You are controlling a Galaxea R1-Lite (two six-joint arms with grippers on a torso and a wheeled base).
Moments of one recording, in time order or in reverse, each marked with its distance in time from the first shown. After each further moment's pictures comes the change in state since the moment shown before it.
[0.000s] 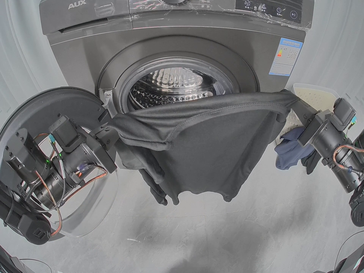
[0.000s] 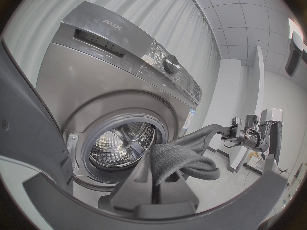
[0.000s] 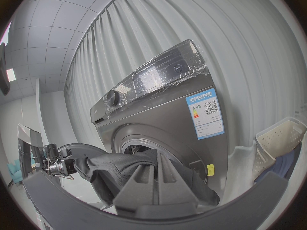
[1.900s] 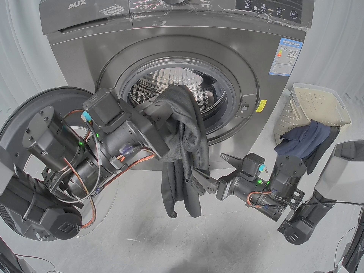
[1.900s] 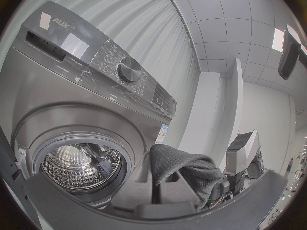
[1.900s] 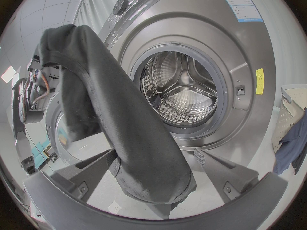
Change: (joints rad) left arm -0.221 0.115 -0.273 -0.002 0.014 0.027; right arm 0.153 0.582 -0.080 -0.146 0.005 -0.022
